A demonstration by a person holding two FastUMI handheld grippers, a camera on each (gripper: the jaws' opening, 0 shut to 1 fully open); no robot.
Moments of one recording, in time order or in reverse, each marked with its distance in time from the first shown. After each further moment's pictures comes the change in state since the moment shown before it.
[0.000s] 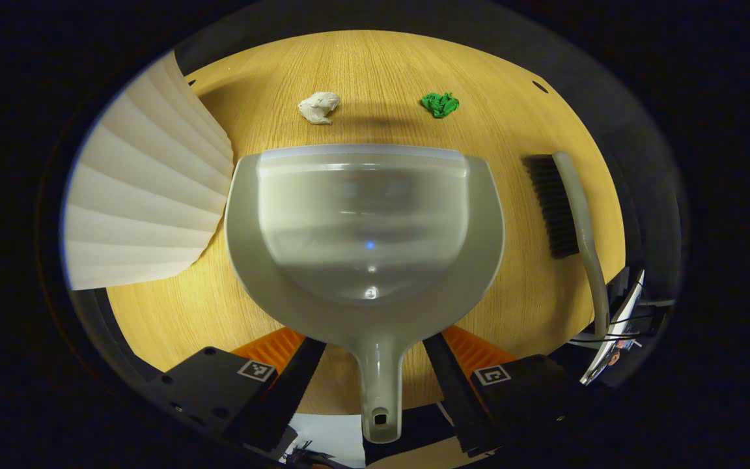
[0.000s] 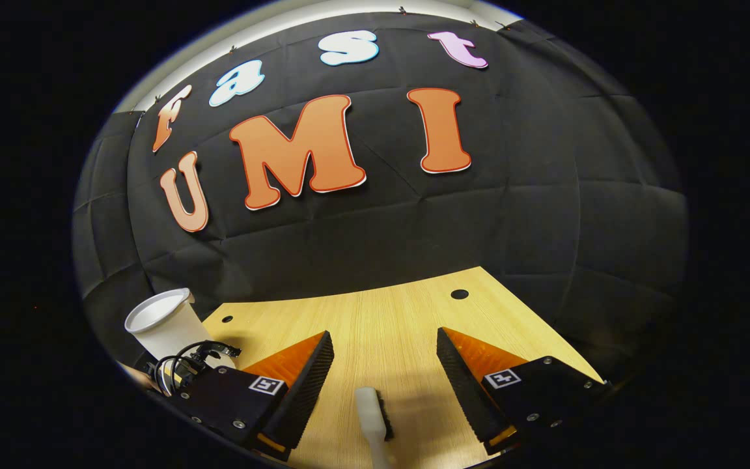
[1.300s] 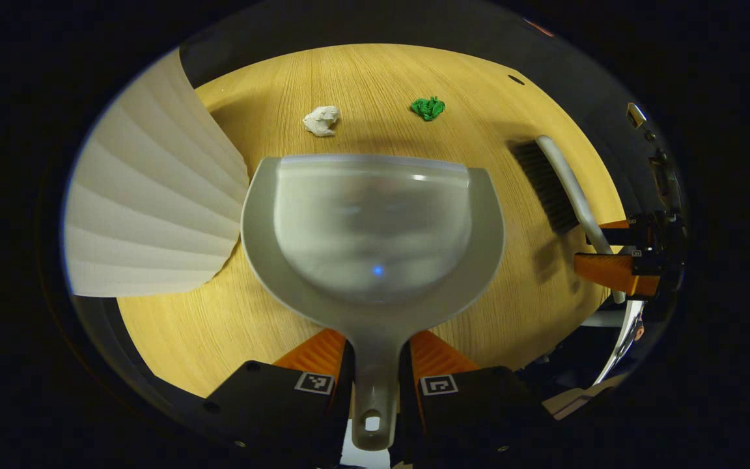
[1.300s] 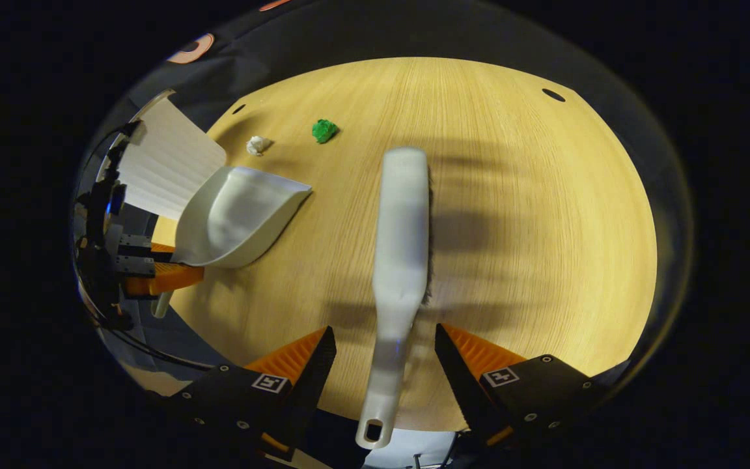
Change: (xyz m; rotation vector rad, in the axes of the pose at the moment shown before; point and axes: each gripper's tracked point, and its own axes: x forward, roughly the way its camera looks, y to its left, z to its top) left arm -0.012 0.020 -0.009 0.126 -0.112 0.010; right arm -0.011 0.002 -0.262 -0.188 1.068 0.186
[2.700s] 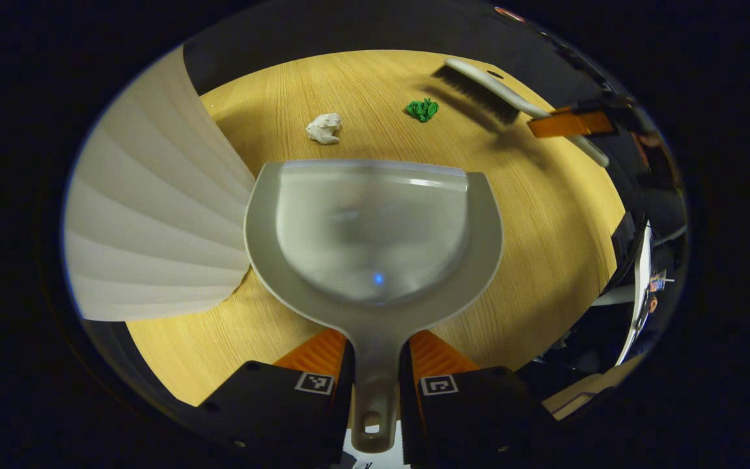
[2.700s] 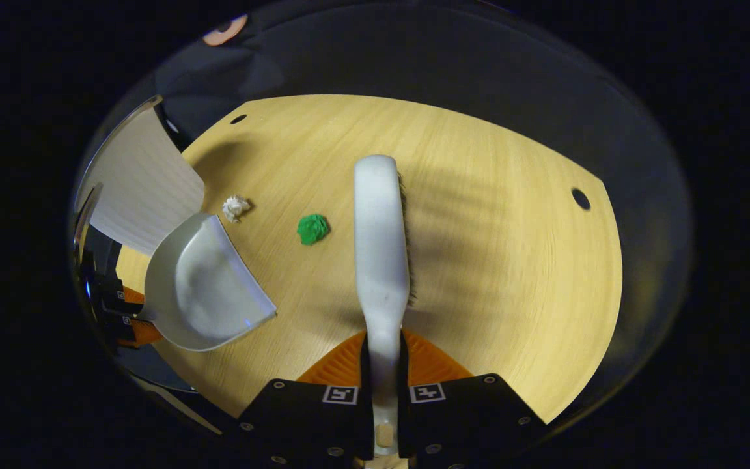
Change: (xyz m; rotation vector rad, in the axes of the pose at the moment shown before) left arm 0.003 0.026 0.004 0.112 -0.038 -0.035; right arm 0.025 0.006 0.185 -0.298 -0.127 -0.107
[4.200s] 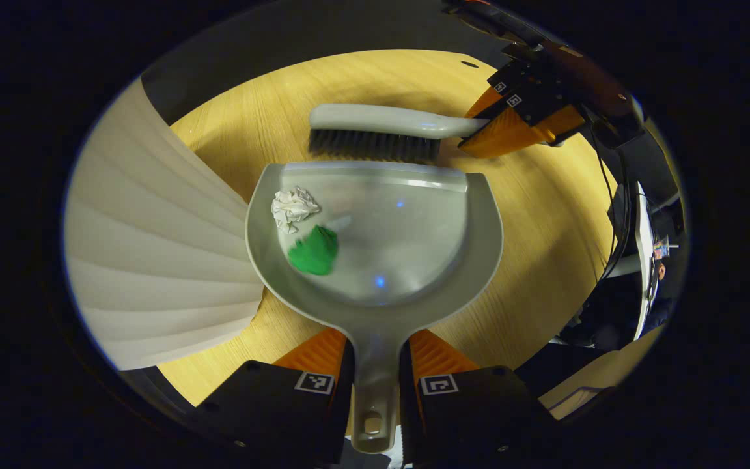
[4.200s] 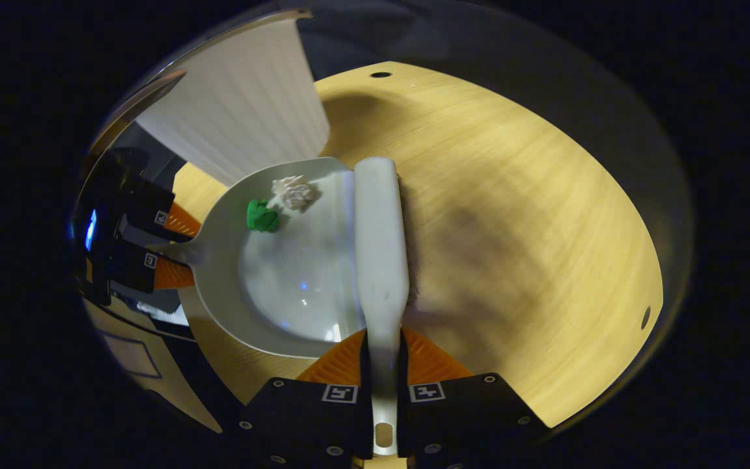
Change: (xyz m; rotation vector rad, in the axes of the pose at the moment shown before) left arm -0.021 0.009 0.014 0.160 0.004 -0.004; right arm 0.027 0.062 0.046 -0.332 0.053 0.266
